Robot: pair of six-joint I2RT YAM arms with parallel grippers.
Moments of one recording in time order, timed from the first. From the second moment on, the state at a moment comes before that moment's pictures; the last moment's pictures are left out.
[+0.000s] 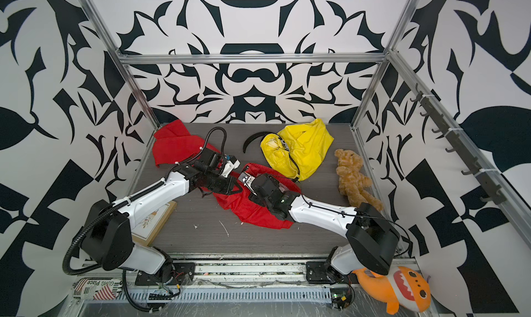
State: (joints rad) left arm -0.56 1.49 1.07 -0.59 0.56 -0.31; right arm 0.91 1.45 0.84 -0.06 0.40 -0.32
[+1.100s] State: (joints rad) left arm -0.58 1.39 1.03 -0.30 0.57 -0.35; right arm 0.82 1.20 0.93 -0.42 0.08 -0.31
